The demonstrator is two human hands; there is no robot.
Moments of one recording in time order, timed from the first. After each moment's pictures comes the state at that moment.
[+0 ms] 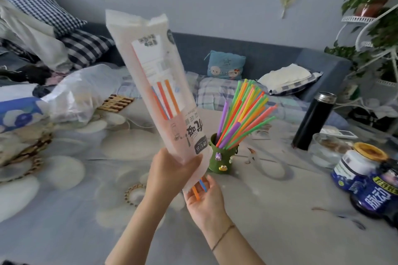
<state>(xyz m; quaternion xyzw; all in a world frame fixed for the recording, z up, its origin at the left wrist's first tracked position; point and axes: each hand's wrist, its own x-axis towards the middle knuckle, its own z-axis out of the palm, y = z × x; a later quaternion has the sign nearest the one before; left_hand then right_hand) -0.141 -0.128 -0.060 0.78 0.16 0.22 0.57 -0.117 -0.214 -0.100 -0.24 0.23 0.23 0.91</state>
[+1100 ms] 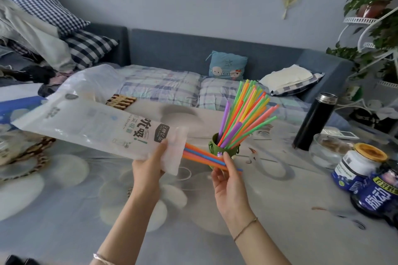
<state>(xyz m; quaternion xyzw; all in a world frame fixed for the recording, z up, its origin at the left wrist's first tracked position) -0.135 -0.100 -0.073 0.46 0.25 0.27 0.81 -0.103 -0.247 -0.084 -0.36 0.13 0.12 0.92</state>
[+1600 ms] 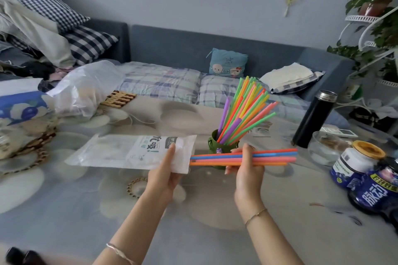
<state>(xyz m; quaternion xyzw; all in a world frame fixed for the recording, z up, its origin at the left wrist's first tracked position) -0.121 -0.114 -0.102 0.37 0.26 0.12 0.88 -0.093 -0.268 -0.071 -0.57 0.06 -0.13 0.81</state>
